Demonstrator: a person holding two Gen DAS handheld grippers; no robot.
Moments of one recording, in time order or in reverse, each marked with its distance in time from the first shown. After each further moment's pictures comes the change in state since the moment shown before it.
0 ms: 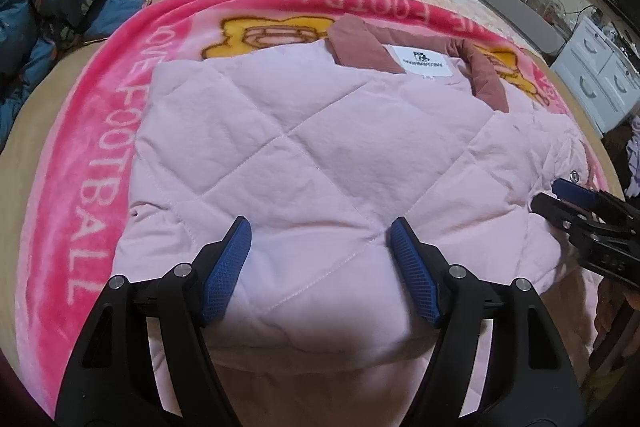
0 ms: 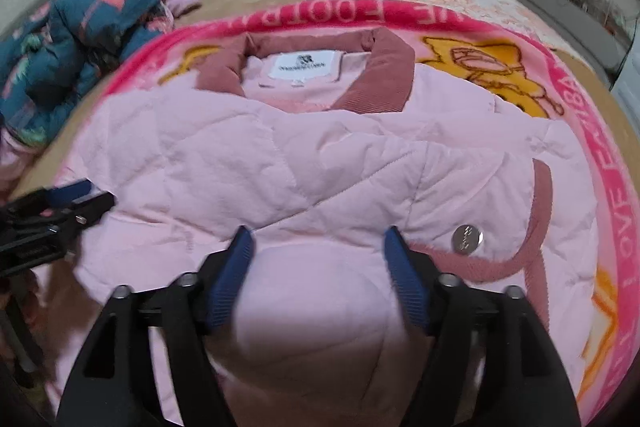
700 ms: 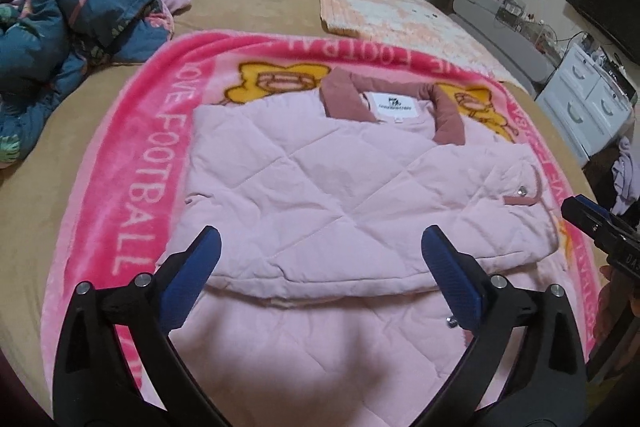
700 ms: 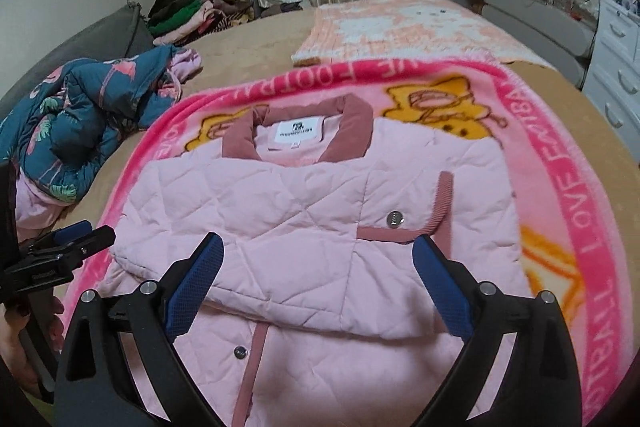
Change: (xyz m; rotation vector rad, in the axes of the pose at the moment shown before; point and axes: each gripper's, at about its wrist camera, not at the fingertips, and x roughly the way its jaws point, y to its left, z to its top) left arm -0.092 -0.015 -0.004 -0.037 -0.101 0.003; right arm -0.115 -0.010 -0.009 0.084 -0.169 0.000
